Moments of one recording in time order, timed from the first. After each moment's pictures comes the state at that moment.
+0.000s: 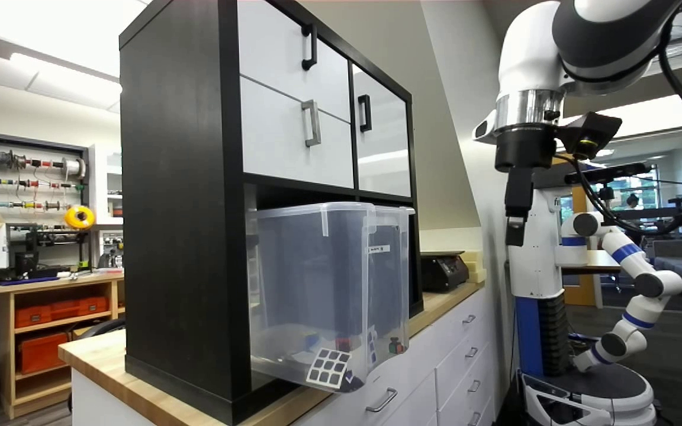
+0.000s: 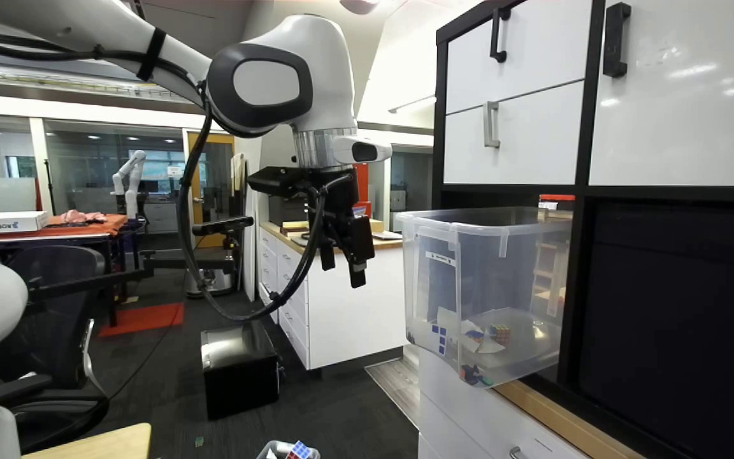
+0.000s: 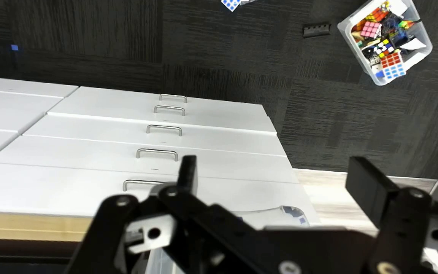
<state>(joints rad) -0.01 -0.50 -0.04 -2.45 0.06 2.11 -0.16</state>
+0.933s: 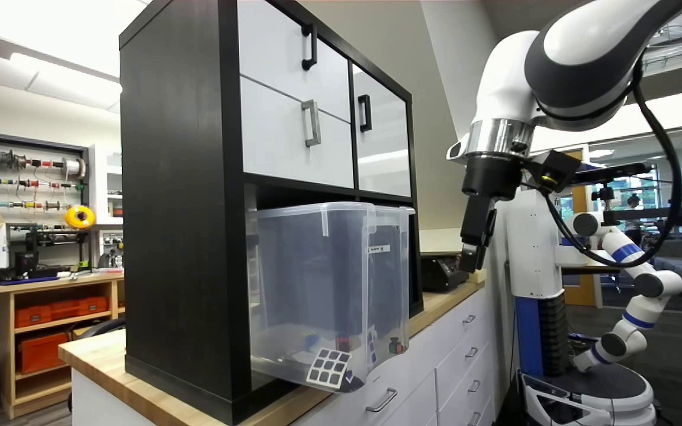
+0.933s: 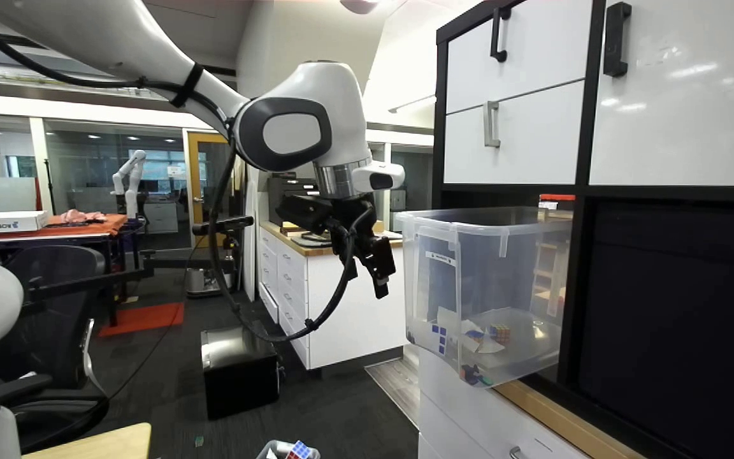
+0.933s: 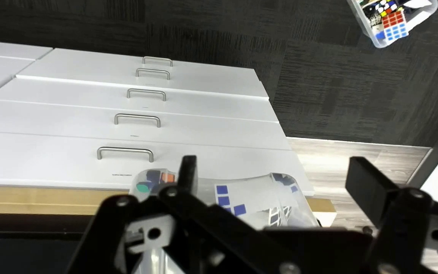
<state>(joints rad) 0.03 -0.36 -0.03 -2.45 0.12 2.37 -0.16</state>
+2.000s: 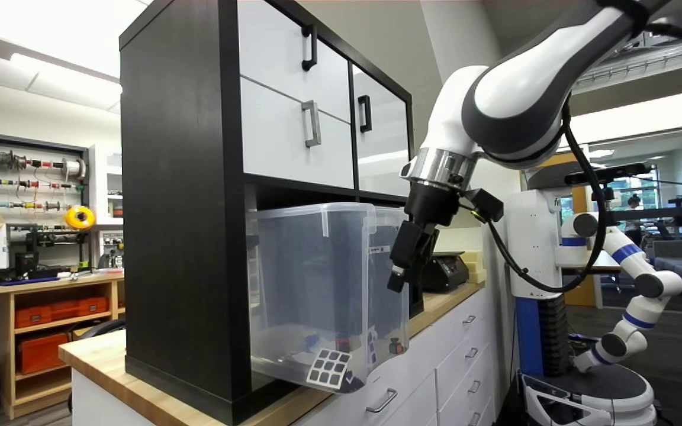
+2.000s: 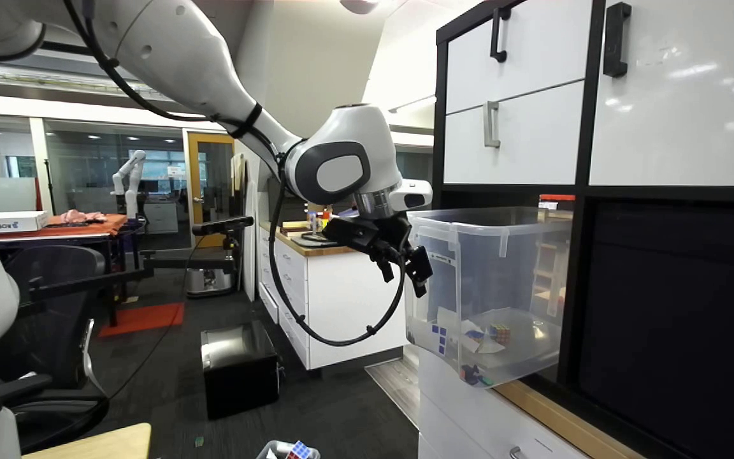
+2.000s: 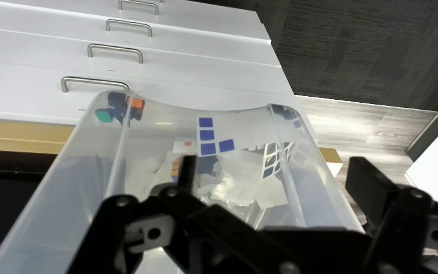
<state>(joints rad) 0.07 -0.08 0.00 -2.29 0.14 2.61 -0.16</state>
